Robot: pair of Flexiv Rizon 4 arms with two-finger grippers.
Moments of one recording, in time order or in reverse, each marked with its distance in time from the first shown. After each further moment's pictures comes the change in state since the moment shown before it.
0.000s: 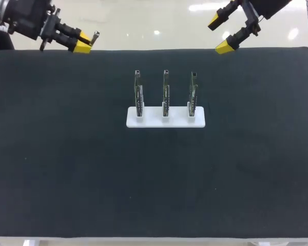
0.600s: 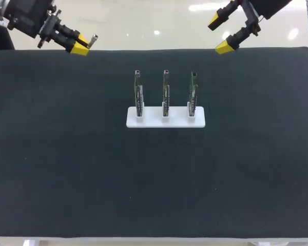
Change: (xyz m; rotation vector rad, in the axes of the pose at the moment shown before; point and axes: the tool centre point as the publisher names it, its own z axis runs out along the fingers) left arm 0.020 0.007 -0.006 0.051 0.090 -0.036; right arm 0.000 0.000 0.000 0.000 0.000 0.000
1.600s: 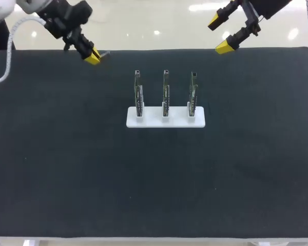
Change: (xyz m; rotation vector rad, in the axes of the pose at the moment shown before) left arm 0.064 0.061 0.037 -0.018 0.383 -0.085; right arm 0.000 0.000 0.000 0.000 0.000 0.000
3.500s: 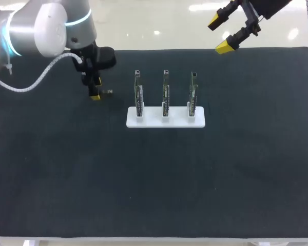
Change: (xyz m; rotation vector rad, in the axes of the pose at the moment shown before) left arm 0.098 0.028 0.105 -0.075 0.491 -0.073; right arm 0.000 0.000 0.000 0.000 0.000 0.000
